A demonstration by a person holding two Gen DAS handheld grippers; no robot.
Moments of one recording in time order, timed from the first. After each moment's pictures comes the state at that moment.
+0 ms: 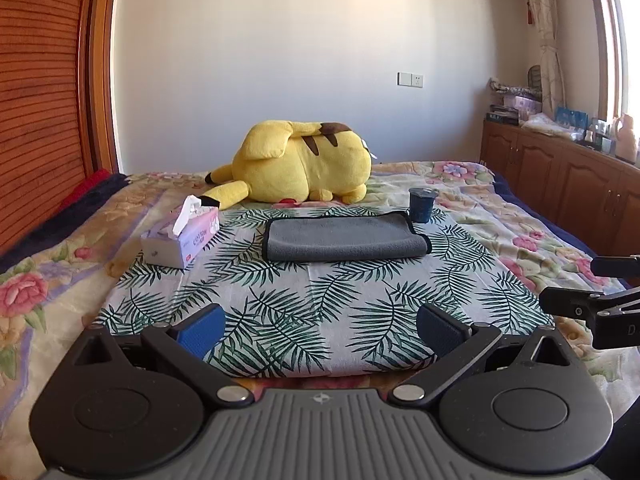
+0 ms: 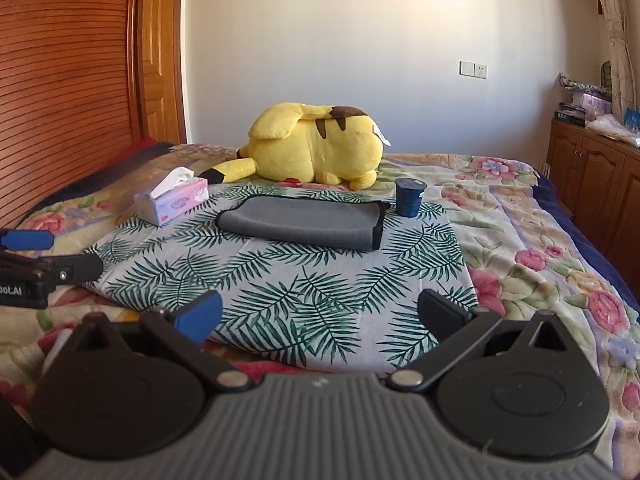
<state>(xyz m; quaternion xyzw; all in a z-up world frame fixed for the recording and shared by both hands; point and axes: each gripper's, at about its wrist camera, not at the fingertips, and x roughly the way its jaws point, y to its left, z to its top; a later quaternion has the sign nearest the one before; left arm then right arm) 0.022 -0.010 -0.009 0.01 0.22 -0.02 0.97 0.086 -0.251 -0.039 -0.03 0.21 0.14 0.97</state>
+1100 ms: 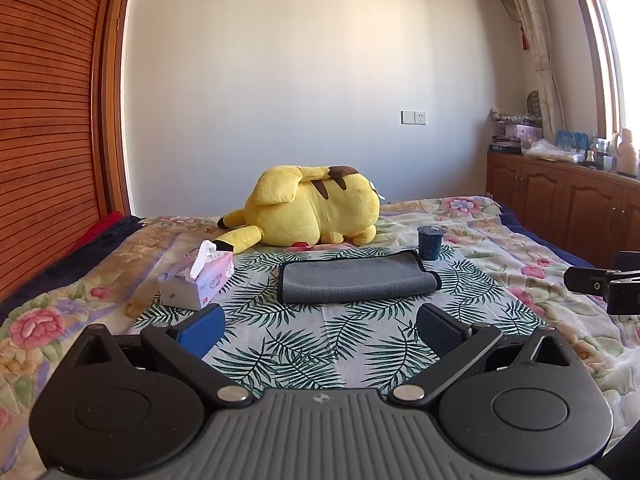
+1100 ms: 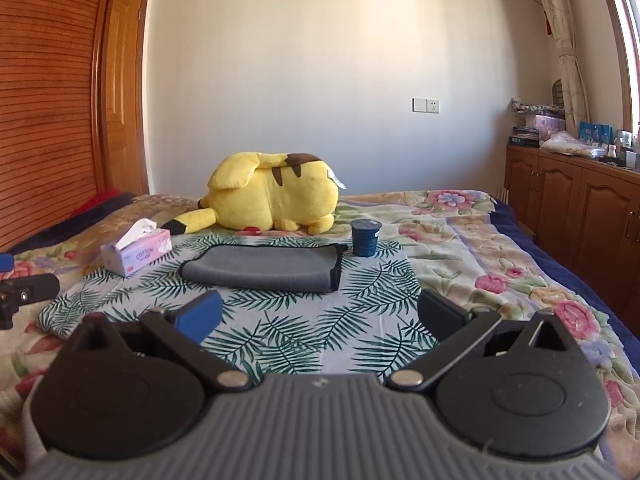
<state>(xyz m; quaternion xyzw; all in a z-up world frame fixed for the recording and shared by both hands) 0.008 -0.004 0.000 0.03 0.16 -0.01 0.99 0.077 -0.269 -0.032 0.00 0.14 0.08 0.99</state>
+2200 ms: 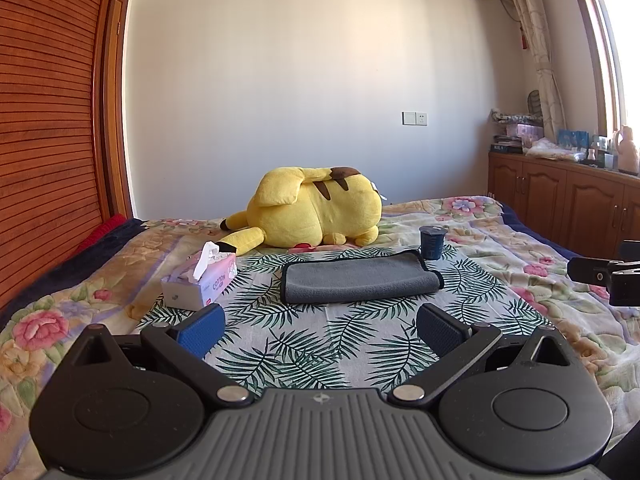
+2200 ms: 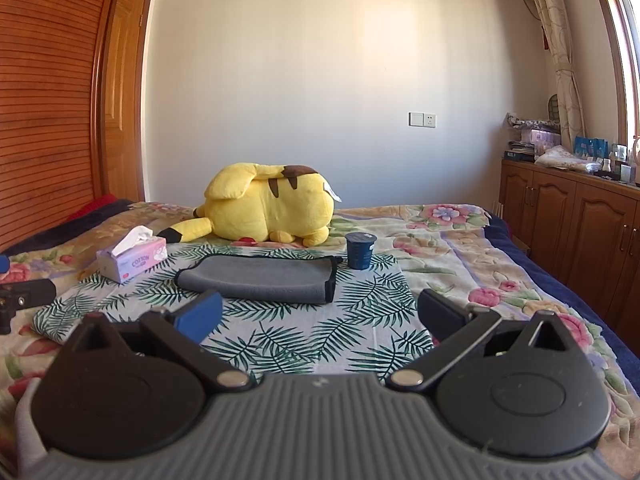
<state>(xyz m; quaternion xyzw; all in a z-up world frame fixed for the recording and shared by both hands) 0.006 -0.005 -0.001 0.03 0.15 -0.01 0.99 0.073 -0.268 -0.031 -0.01 0.12 0.07 0.99</state>
